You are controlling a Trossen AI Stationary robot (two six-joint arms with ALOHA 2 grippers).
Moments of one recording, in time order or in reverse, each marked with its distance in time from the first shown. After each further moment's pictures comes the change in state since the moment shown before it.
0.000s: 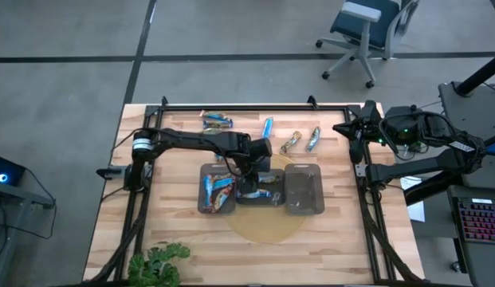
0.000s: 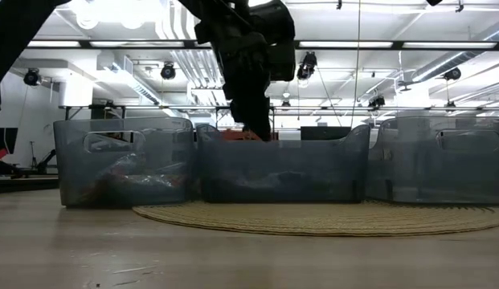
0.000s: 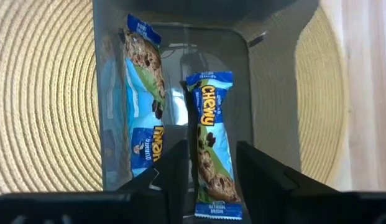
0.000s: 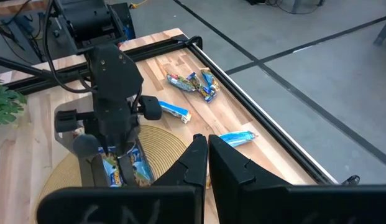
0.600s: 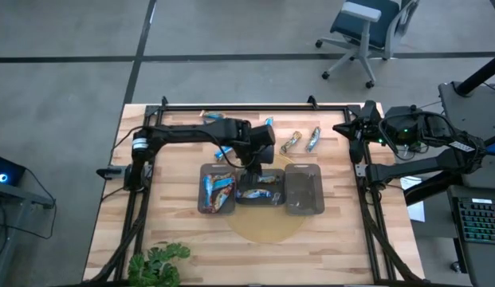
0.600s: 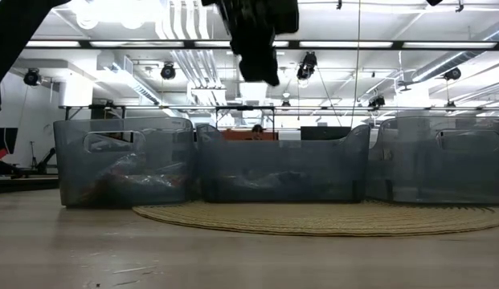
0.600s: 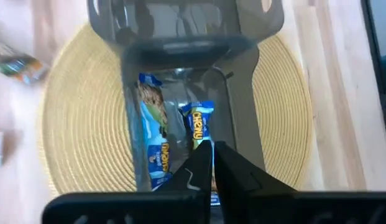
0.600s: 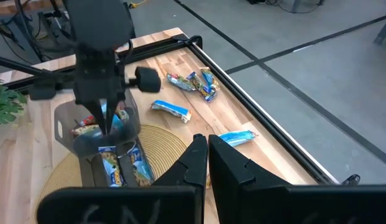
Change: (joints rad) left arm 0.012 -0.002 0.284 -0.236 -0.011 0.096; right arm 0.000 0.000 0.000 -0.002 0.000 0.003
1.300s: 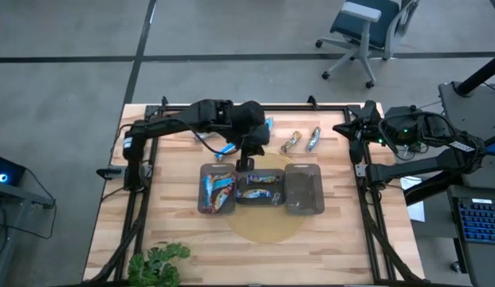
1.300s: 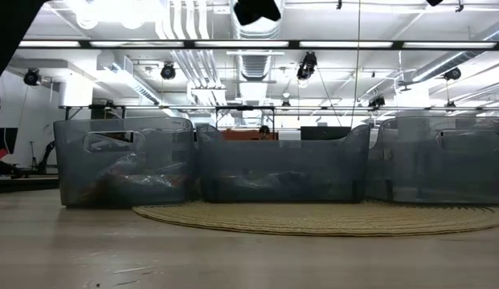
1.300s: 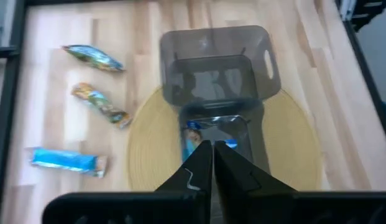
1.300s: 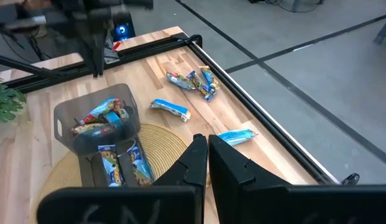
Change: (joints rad) left arm 0.001 -0.081 0.267 -0.121 -0.144 0.013; right arm 0.000 -0.001 0.000 -0.004 0.000 0.000
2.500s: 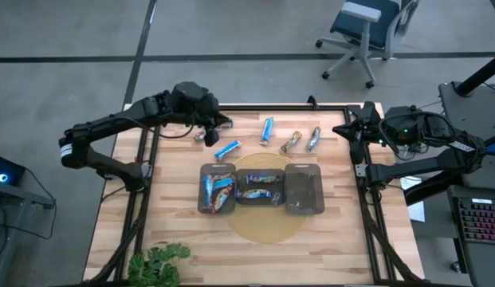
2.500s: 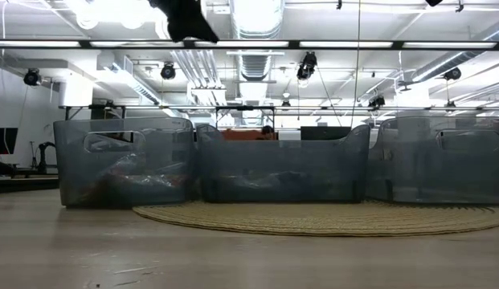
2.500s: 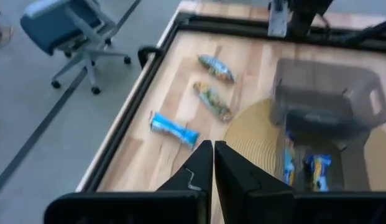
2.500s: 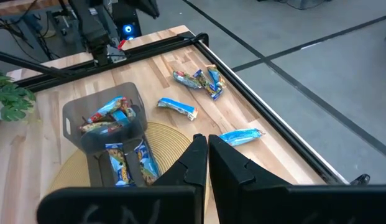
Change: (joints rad) left arm 0.269 -0.628 -0.848 0.538 -0.101 -0.045; right arm 0.002 0.002 0.000 0.002 -0.027 0.009
